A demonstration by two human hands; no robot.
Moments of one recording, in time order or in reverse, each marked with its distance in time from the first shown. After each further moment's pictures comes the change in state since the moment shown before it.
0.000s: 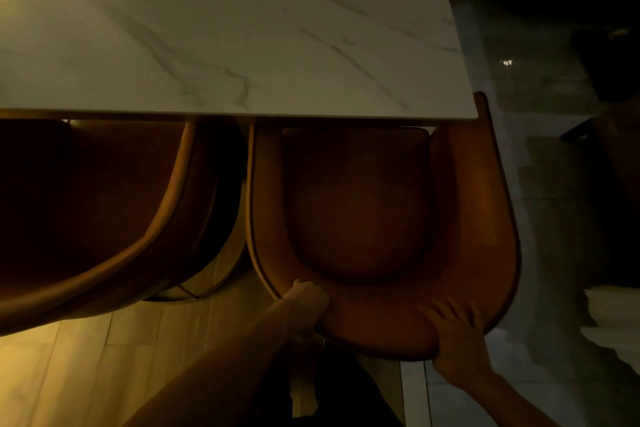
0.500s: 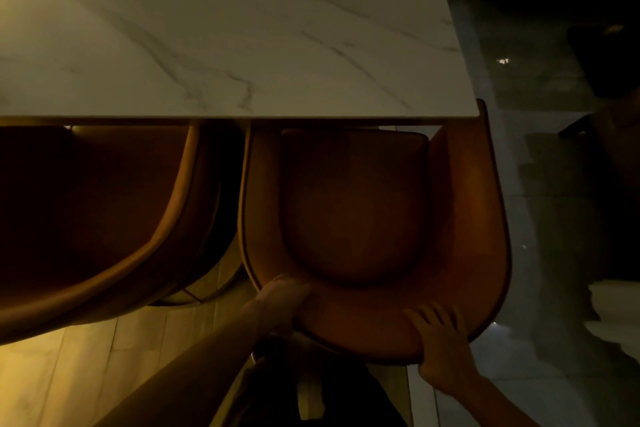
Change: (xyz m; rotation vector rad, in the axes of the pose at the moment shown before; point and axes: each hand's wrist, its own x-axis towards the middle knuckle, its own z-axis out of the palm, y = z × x) left_hand -0.014 -0.055 0.046 -0.116 0.119 -0.014; right_hand -0.003 -0.040 0.006 -0.003 -0.033 -0.009
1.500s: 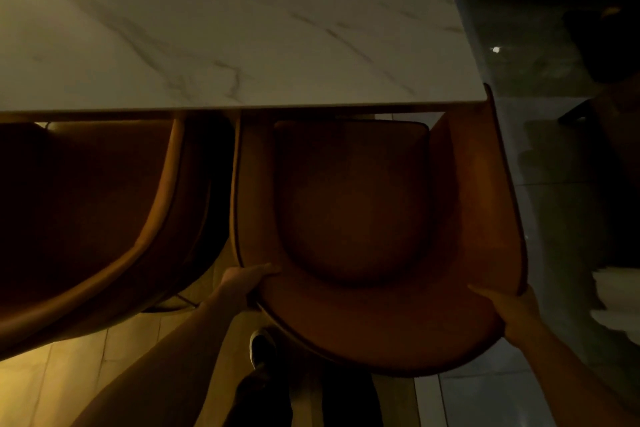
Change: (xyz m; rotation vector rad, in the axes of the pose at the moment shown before) left_hand 0.025 -0.079 0.028 -1.787 0.223 -0.919; right_hand 0.064 0.101 -0.004 1.483 0.304 0.782
